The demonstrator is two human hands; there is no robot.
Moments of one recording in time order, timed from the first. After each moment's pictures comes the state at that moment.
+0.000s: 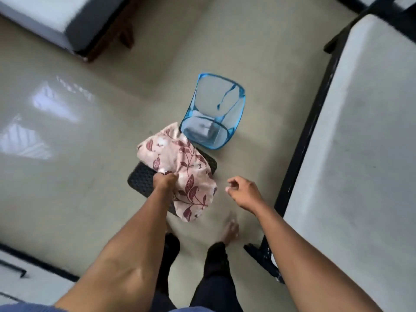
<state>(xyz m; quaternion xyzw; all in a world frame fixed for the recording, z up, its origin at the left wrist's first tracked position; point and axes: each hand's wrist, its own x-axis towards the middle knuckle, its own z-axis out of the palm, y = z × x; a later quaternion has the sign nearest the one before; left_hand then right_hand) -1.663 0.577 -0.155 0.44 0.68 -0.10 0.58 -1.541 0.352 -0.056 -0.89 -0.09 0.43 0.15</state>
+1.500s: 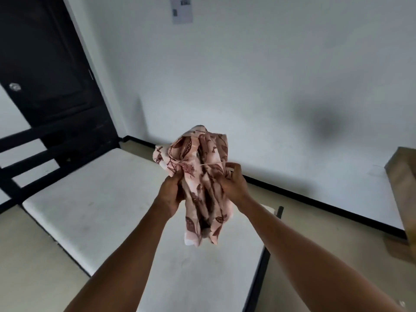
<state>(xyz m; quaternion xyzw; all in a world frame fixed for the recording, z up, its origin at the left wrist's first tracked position) -1.394 -0.258 0.294 0.57 -0.14 -0.37 0.72 -1.521 -0.404 0.267 -0.71 0.38 -0.29 0.52</state>
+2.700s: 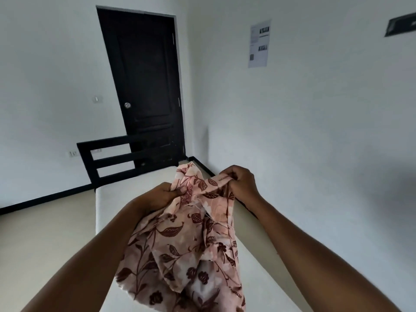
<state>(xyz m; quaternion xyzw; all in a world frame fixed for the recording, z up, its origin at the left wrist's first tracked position) -1.330 -0.373 0.381 0.83 -0.23 -0.22 0.46 -1.394 -0.635 0.361 -0.84 0.09 -0.24 0.47</state>
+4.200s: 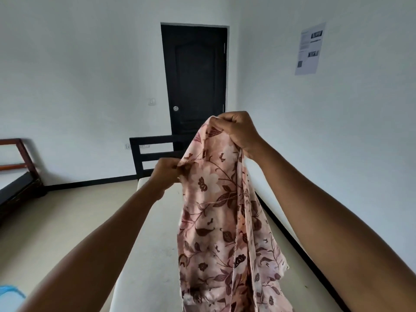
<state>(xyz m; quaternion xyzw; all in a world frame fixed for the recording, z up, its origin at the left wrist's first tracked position) -1.352 -0.413 0.420 0.82 -0.08 0.09 0.57 -1.355 -0.643 0.518 -0.77 -0.21 -0.23 0.56</state>
